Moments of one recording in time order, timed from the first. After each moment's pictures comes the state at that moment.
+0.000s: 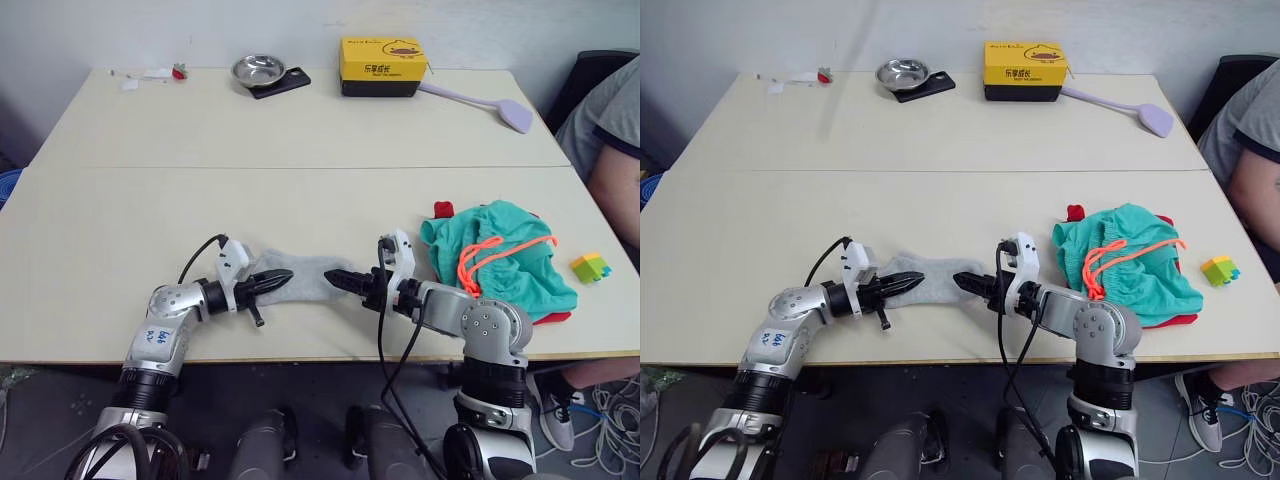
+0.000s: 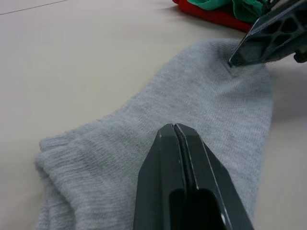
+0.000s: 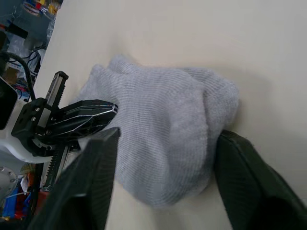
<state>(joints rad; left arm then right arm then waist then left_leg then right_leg) -0.36 0.43 -0.02 0.19 -0.27 0.17 -0.90 -0.47 -0.03 -0.26 -0.17 0.73 1.36 0.23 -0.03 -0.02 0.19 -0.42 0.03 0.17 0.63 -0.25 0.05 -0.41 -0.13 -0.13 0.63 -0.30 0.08</state>
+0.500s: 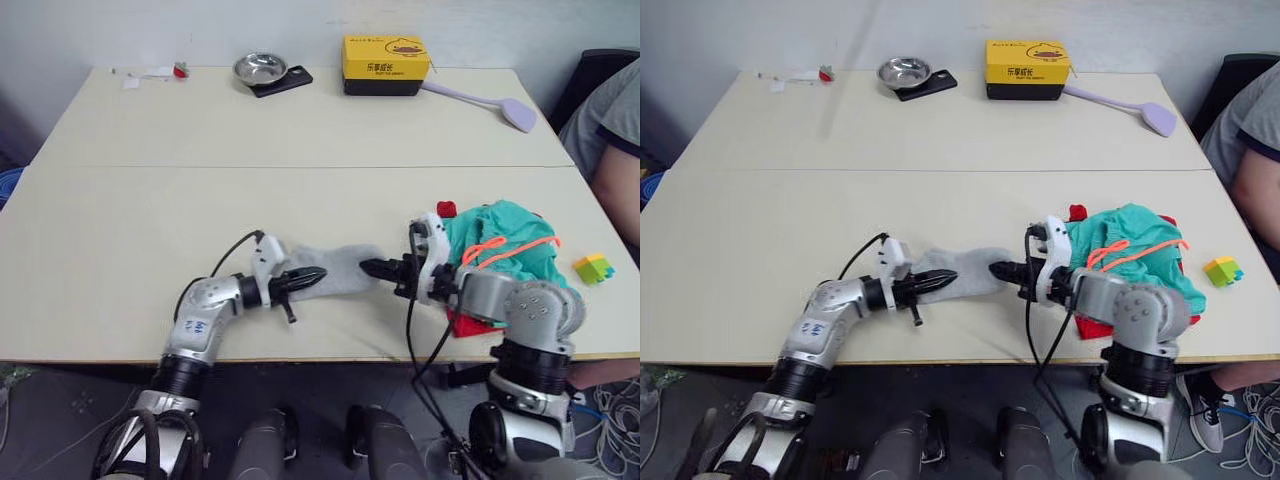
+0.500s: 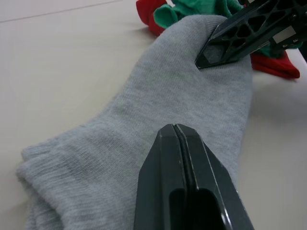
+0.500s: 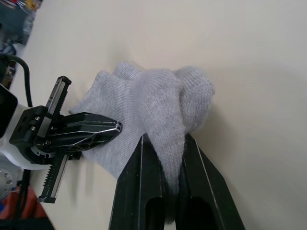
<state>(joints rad) -0.46 0.26 -0.11 0.29 -0.25 0.14 -0.89 -0.59 -0.24 -0.36 -0.22 0.79 1.54 0.23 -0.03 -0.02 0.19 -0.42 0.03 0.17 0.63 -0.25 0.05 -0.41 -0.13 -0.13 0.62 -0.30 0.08</state>
